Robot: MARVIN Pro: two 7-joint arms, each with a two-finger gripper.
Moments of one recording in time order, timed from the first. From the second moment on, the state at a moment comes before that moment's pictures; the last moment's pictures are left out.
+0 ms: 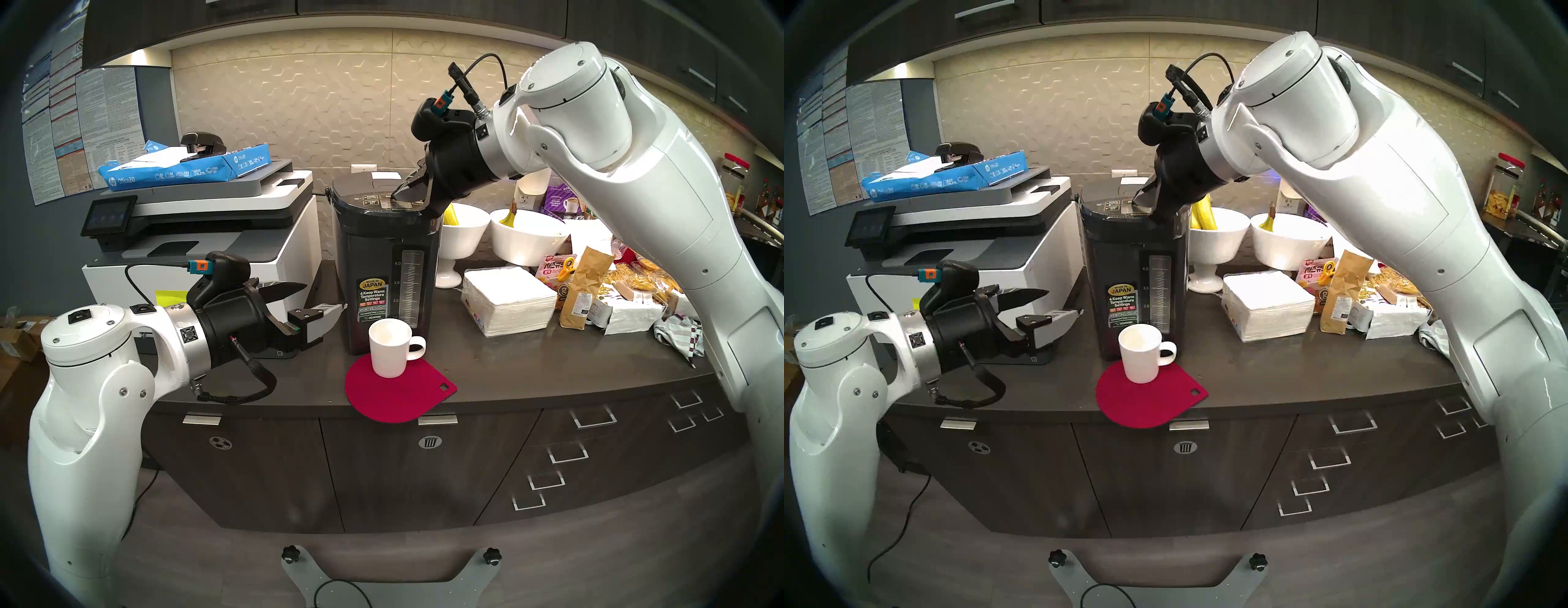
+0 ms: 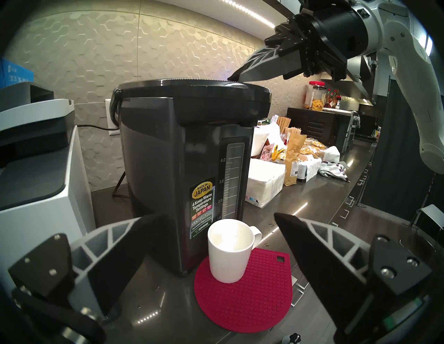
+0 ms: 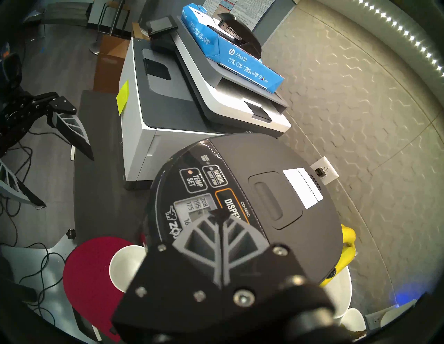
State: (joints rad) left arm 1.70 -1.06 -1.81 -2.41 -0.68 0.88 -0.38; right arm -0.19 -0.91 0.67 -1.78 0.46 0.96 0.70
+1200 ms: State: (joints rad) left arm 1.70 -1.06 -1.81 -2.41 -0.68 0.88 -0.38; right arm -0.14 -0.92 0.62 -1.74 0.39 0.96 0.74
